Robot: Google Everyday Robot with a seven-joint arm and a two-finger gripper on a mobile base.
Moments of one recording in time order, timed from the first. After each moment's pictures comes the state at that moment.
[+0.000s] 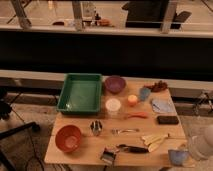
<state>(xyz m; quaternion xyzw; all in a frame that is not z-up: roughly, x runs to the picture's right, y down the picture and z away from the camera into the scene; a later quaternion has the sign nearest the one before) 0.392 0.319 0.692 -0.32 -0.05 0.05 0.95</state>
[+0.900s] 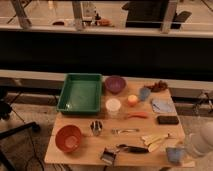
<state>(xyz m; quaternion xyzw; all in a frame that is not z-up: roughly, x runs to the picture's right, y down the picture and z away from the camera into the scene) 0.378 0.307 0.697 -0.31 -0.06 0.04 0.95</state>
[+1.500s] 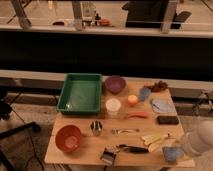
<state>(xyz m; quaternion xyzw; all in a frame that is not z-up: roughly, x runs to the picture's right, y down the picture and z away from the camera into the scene) 0.358 0.299 0.691 -0.30 -0.07 0.01 0.95</state>
